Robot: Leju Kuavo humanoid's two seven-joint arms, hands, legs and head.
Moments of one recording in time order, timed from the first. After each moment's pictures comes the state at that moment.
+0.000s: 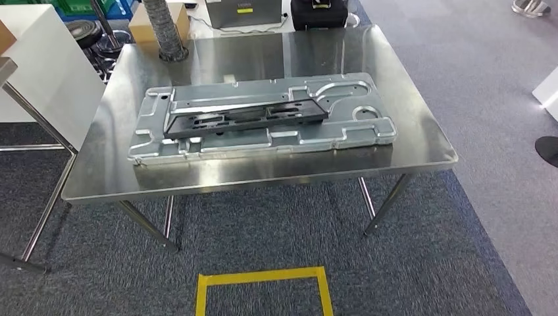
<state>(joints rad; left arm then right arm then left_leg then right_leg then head) -0.01 0.05 -0.23 -0.16 0.68 0.03 -0.58 0.02 -0.05 -0.88 -0.42 0.74 -0.58 -0.33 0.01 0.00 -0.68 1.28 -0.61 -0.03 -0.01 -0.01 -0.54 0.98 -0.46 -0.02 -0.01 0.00</state>
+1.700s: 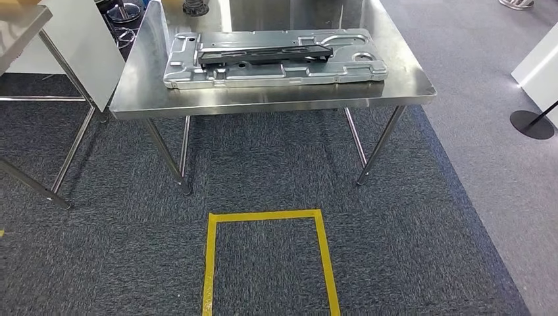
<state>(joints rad) -0.02 0.04 -0.30 -0.16 0.65 0.02 -0.58 -0.02 0.02 -0.80 -0.22 0.95 -0.32 -0.27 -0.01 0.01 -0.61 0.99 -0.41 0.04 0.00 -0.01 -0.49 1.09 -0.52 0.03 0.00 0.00</state>
